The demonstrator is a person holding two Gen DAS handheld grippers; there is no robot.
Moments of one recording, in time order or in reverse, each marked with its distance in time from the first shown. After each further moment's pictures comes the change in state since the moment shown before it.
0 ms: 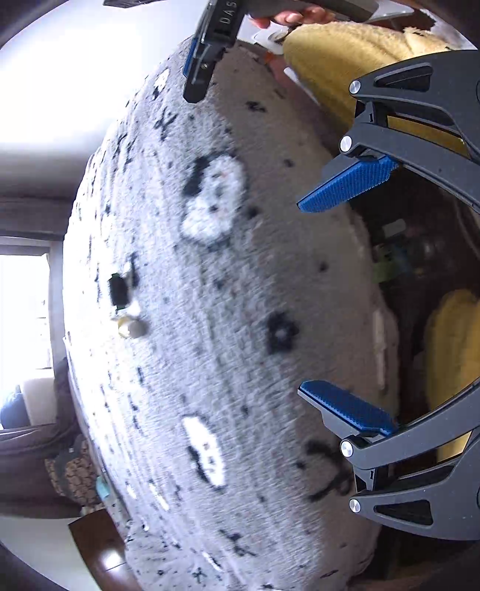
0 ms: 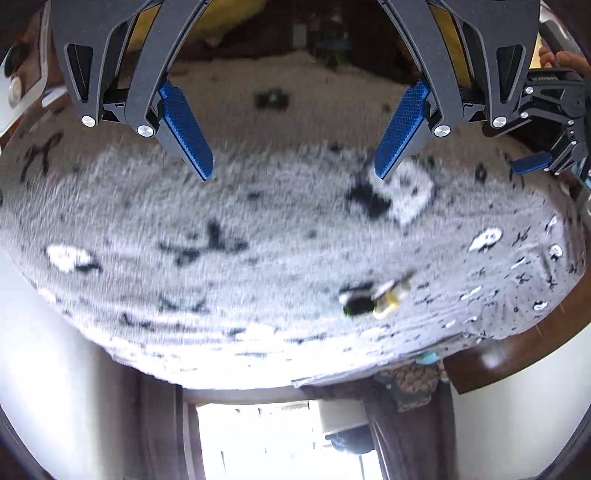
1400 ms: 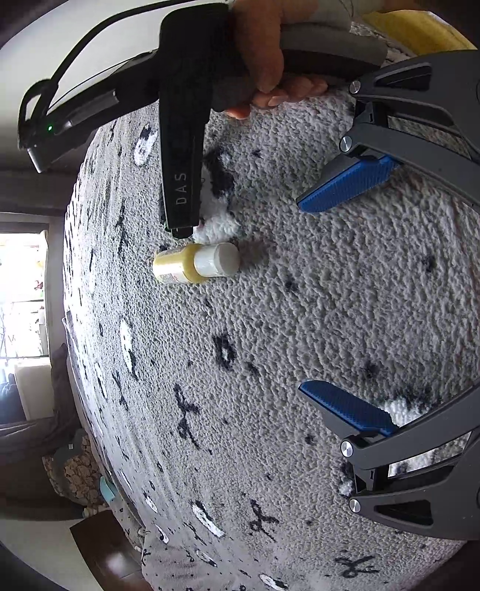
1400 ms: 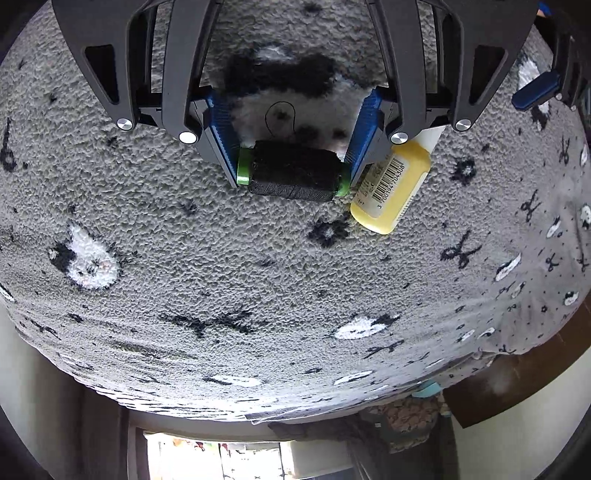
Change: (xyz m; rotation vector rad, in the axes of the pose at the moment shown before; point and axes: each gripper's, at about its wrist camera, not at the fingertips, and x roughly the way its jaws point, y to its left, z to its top) left arm 0.117 0.060 0.122 -0.022 0.018 0.032; right arm 0.225 0.083 0.153 -0.027 0.182 0.074
